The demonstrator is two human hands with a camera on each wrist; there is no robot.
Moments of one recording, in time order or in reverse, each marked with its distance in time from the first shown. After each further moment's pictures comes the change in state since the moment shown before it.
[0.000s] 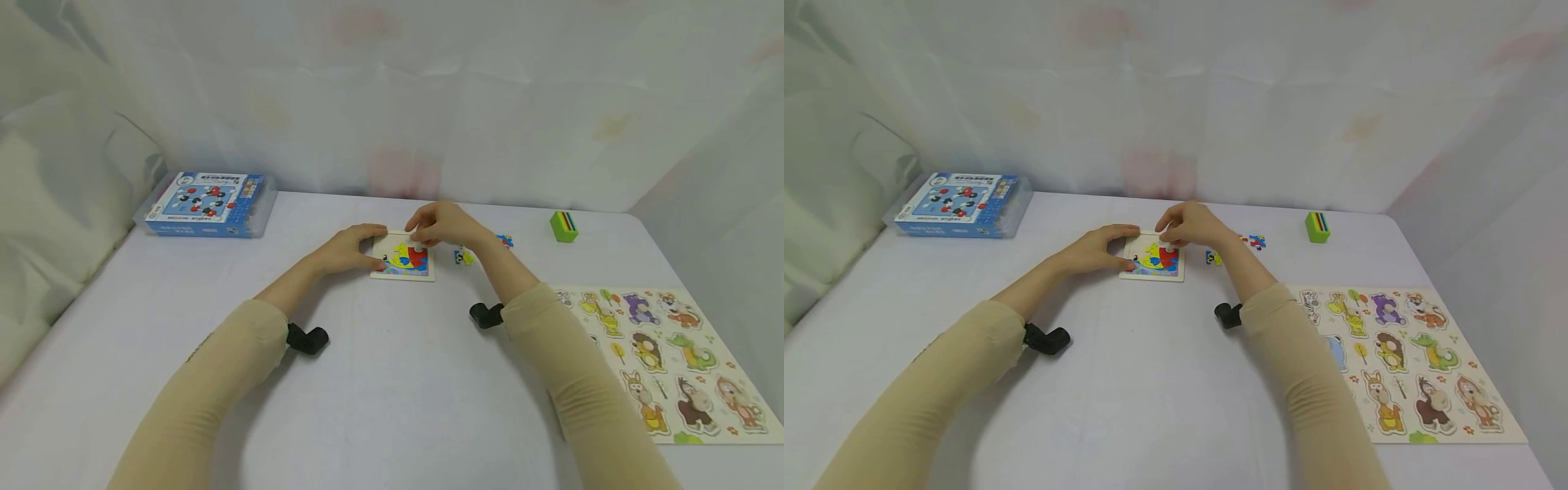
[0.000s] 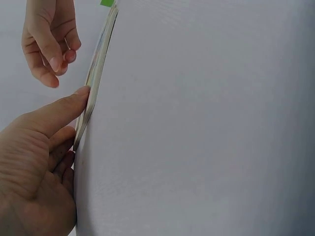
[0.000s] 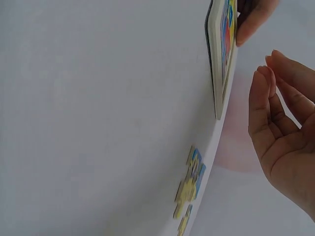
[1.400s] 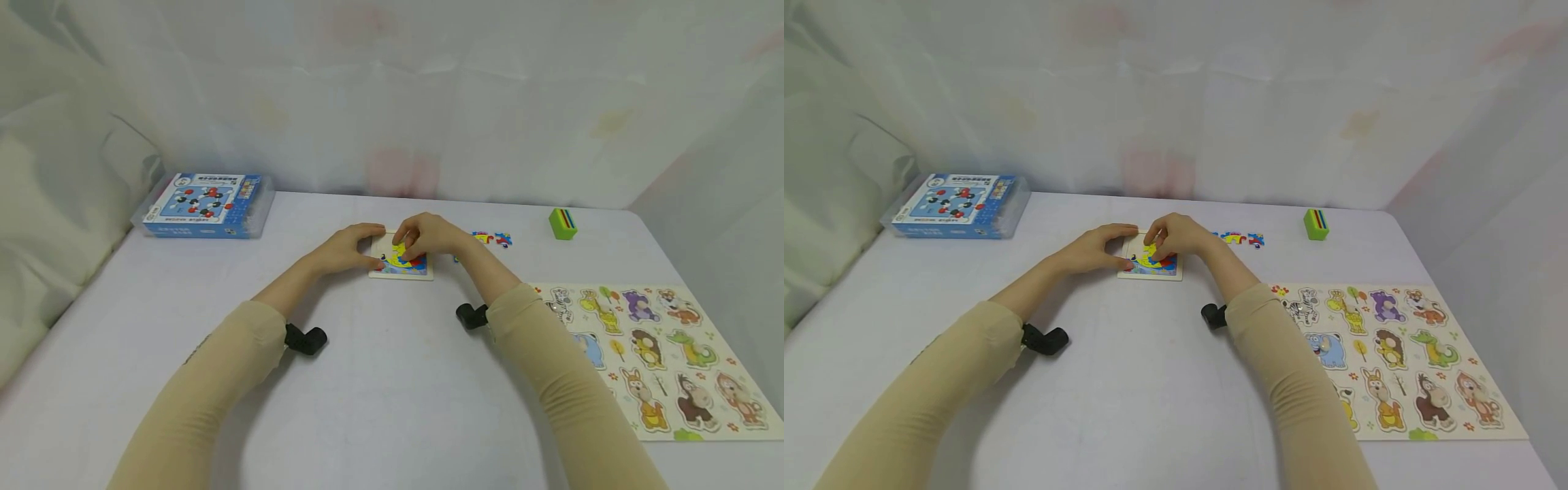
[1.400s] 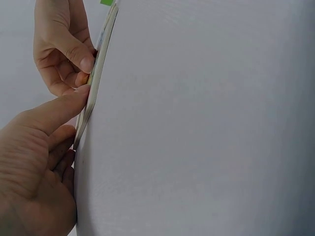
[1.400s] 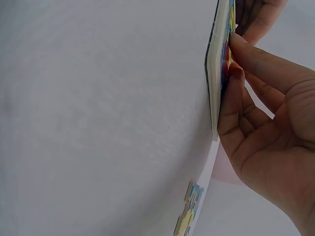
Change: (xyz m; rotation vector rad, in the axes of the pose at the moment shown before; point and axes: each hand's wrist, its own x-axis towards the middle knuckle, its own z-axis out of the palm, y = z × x) left_hand -0.001 -0.001 -0.002 -0.004 -0.012 0.010; right_hand 0.010 0.000 0.021 -0.155 -0.088 -0.011
